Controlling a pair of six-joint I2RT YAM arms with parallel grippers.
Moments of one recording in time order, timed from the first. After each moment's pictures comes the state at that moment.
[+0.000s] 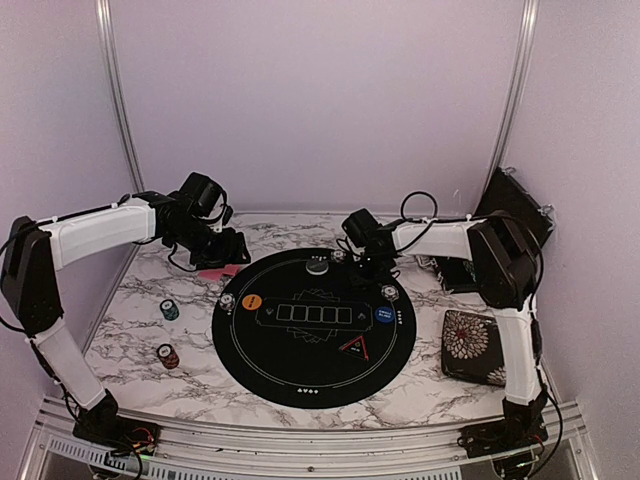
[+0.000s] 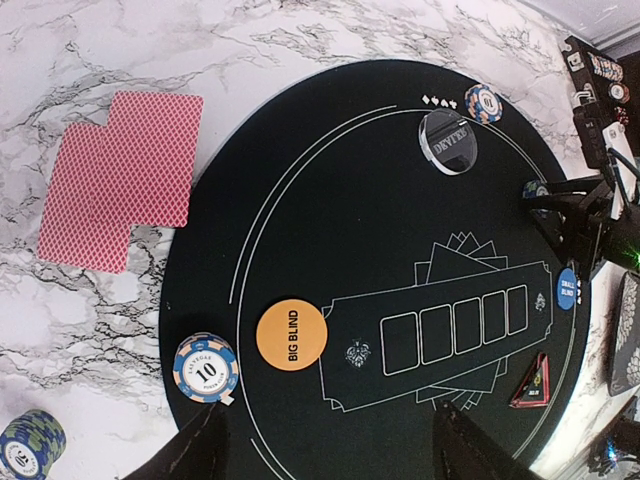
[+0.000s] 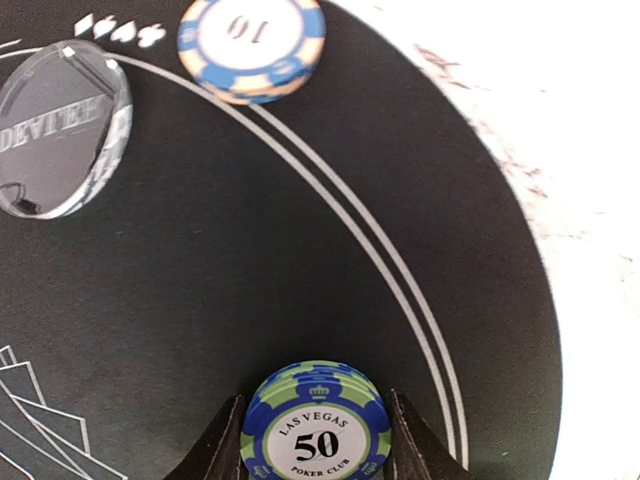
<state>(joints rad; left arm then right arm) -0.50 1.68 1.35 -0.65 0.12 -0.48 0.62 2.22 1.66 -0.58 0.19 0.26</state>
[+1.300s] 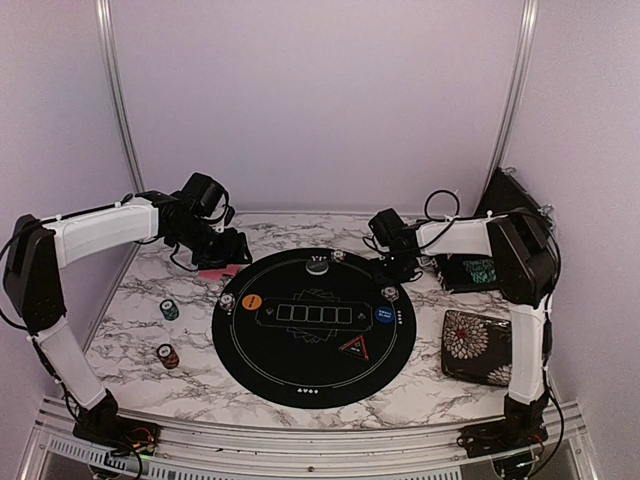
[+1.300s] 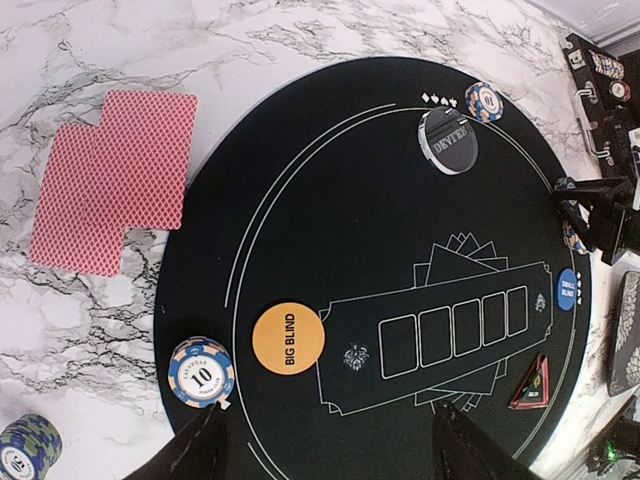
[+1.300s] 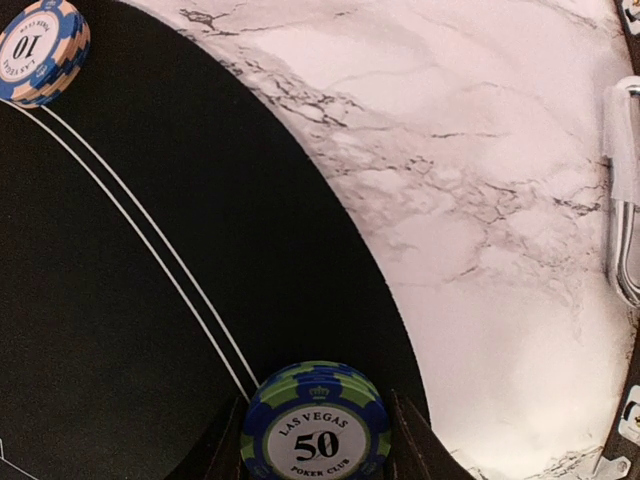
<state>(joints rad) -0.50 1.70 1.36 -0.65 0.12 -0.48 0.51 2.12 1.49 -0.53 0.21 0.26</state>
